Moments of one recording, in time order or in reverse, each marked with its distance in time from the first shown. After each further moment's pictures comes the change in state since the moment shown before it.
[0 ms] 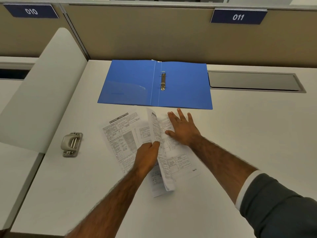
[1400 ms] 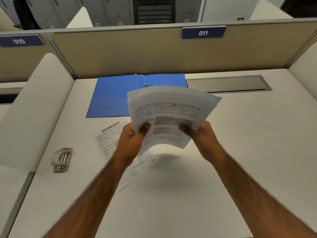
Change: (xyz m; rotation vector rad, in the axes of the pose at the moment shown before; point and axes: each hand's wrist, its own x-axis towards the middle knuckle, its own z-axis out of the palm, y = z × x) left_hand -0.033 0.086 -0.022 -0.253 -0.160 0.520; right_hand -0.153 0.020 -0.081 1.579 0.500 -0.044
